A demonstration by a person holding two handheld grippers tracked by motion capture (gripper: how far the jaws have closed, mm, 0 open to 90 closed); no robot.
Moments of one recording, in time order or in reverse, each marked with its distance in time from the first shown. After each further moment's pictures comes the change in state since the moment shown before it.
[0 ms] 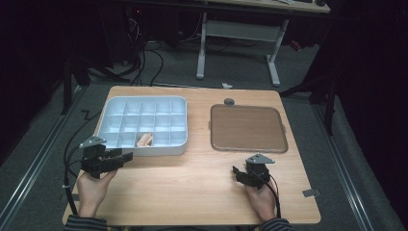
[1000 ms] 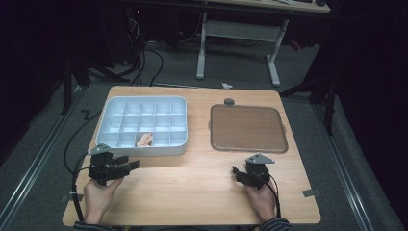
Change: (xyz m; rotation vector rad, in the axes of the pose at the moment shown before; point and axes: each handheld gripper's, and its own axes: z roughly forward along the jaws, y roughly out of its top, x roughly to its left) left arm -0.011 -0.019 0.013 0.025 -0.039 -0.001; right arm 0.000 0.000 0.000 0.000 0.003 -0.001
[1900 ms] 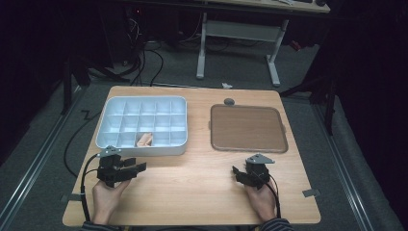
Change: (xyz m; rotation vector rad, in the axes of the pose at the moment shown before) left arm -0.008 -0.007 0.019 0.000 -0.034 0.004; right arm 0.000 0.000 0.000 0.000 0.000 -0.001
